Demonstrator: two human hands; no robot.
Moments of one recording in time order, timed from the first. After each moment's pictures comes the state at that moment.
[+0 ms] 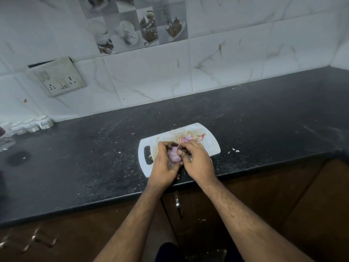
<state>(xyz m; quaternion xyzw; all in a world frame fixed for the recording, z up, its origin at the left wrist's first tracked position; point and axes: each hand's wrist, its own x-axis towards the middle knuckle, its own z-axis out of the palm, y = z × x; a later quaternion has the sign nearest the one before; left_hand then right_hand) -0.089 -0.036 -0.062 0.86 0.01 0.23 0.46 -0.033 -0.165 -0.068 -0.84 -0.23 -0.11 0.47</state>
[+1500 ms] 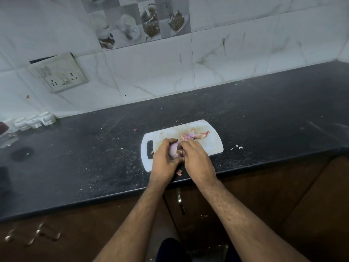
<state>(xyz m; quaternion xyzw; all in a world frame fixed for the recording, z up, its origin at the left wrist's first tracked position) -0.088 -0.035 -0.065 0.83 0.06 0.23 0.50 -0.044 -0.159 -0.070 -0.86 -0.29 -0.16 0.40</state>
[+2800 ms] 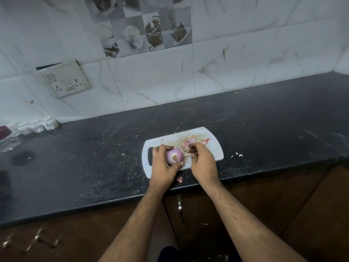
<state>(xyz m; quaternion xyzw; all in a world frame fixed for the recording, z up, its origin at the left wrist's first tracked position) -0.085 -0.029 -0.063 0.84 0.10 0.24 0.48 -0.023 -0.164 -0.074 -0.83 -0.16 -0.12 0.52</state>
